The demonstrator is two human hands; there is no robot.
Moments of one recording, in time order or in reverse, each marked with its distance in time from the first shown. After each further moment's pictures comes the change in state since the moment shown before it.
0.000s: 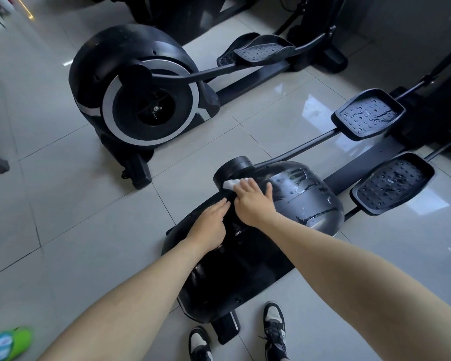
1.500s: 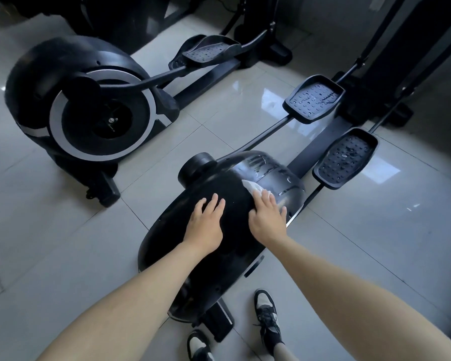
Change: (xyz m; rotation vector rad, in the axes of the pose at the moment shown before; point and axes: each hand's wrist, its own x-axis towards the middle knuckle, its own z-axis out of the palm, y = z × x) left_hand -0.010 0.050 0.040 0.346 -0.091 0.105; right_hand -0.103 0.070 0.022 0.265 0.284 0.397
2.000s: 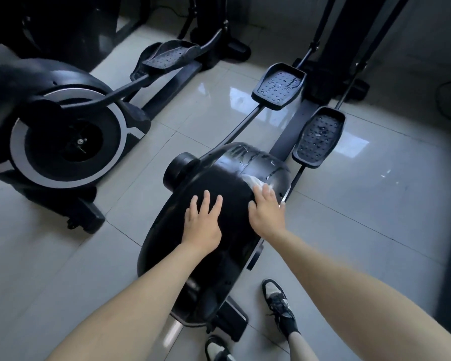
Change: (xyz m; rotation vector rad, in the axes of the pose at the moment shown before) left_hand -0.007 -0.005 0.004 0.199 -0.047 0.102; right_hand -0.028 0.006 0.018 0.112 0.151 0.138
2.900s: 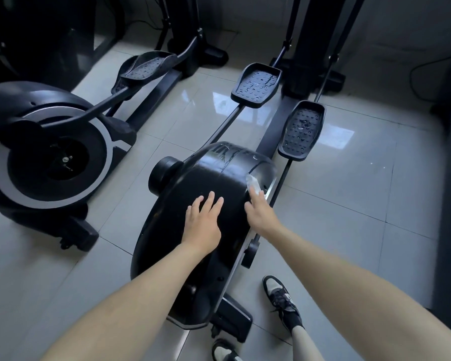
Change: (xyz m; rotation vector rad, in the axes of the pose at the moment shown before) left_hand -0.003 0.026 0.012 0.019 0.066 0.157; right_hand -0.017 0.037 0.003 0.432 -0.085 0.041
